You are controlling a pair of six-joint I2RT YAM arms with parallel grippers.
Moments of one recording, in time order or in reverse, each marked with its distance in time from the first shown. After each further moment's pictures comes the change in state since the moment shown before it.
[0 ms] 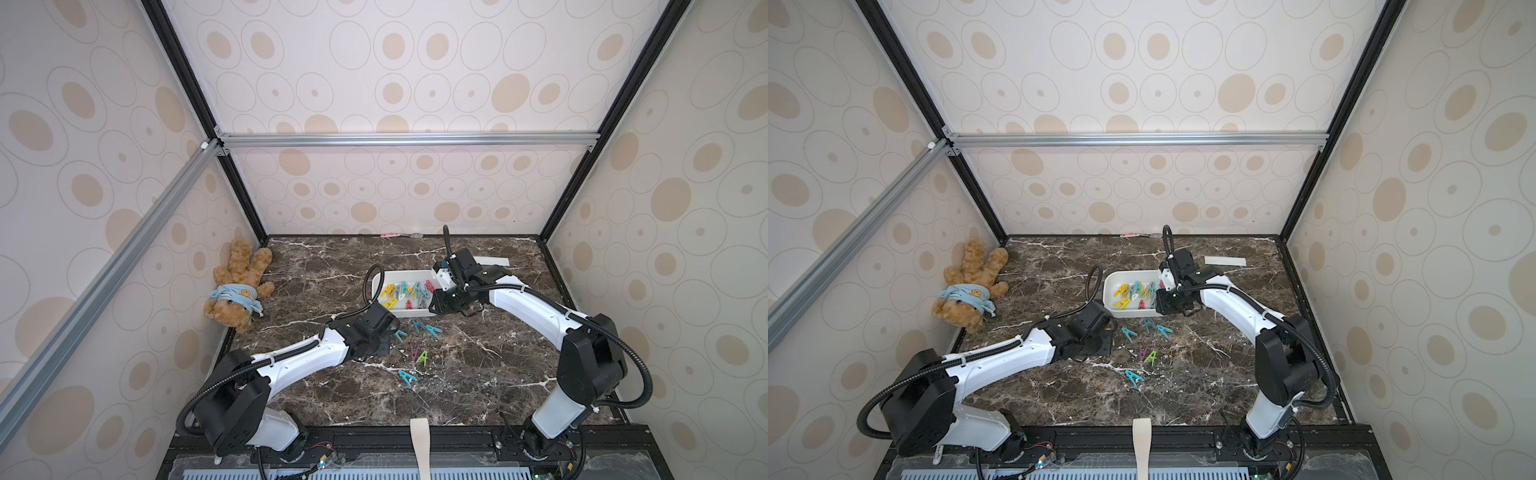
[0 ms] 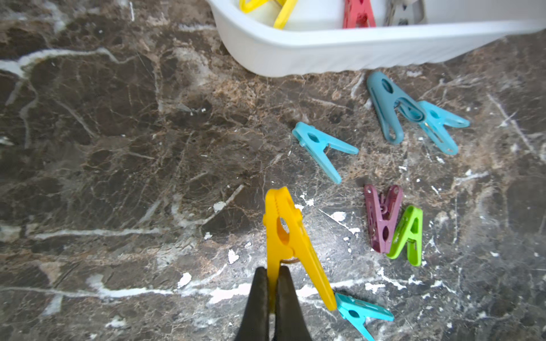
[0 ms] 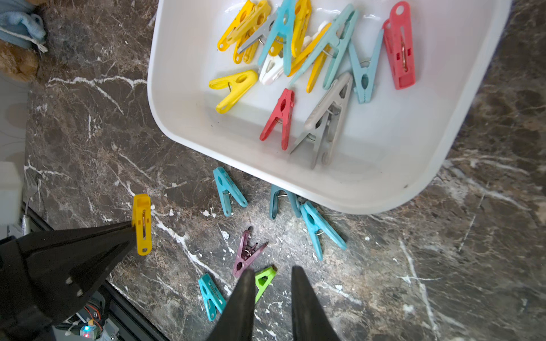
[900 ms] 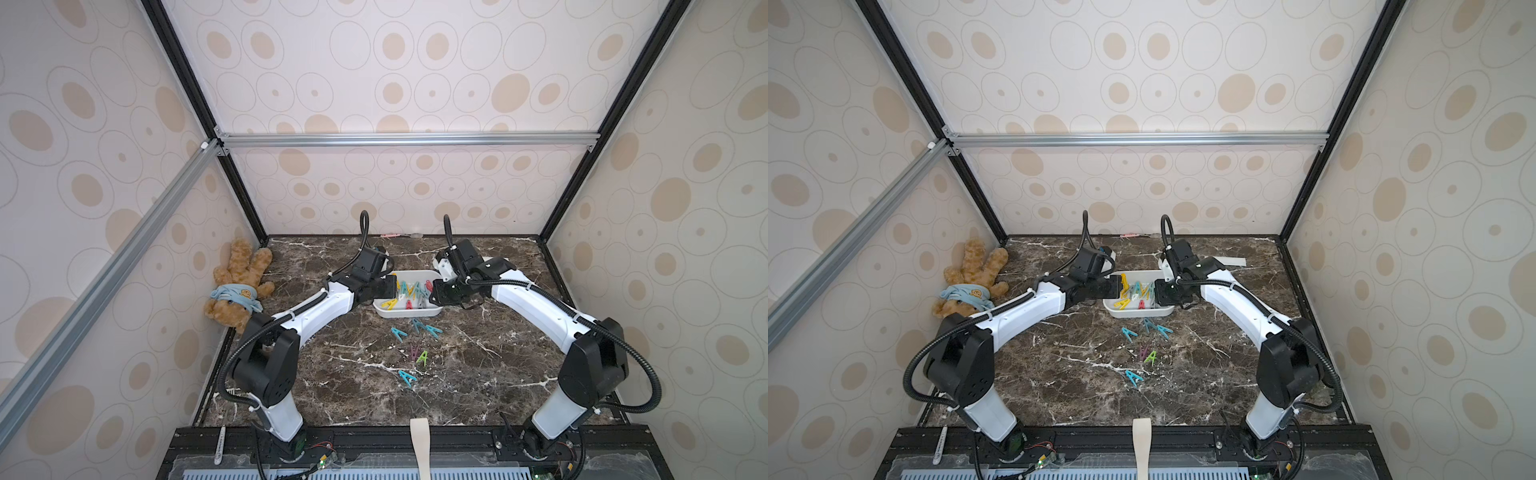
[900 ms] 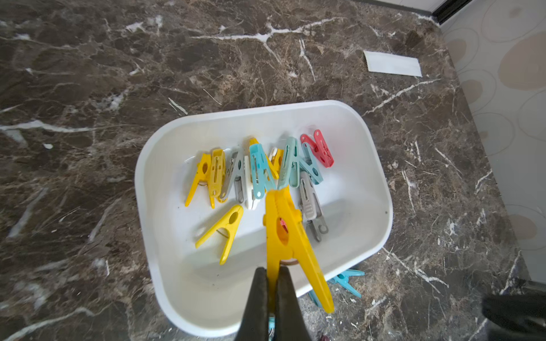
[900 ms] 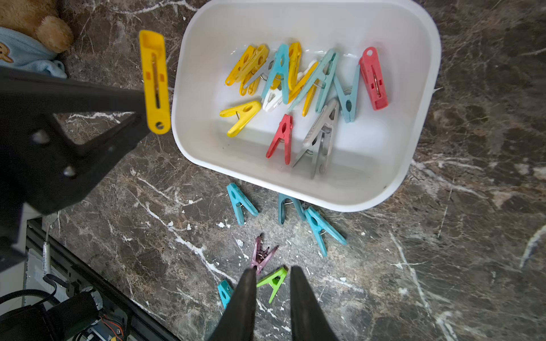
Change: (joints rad) left arm 0.240 0.373 0.481 0.141 0.246 0.248; right arm 0.019 -0.009 0.113 -0.064 0.054 0.082
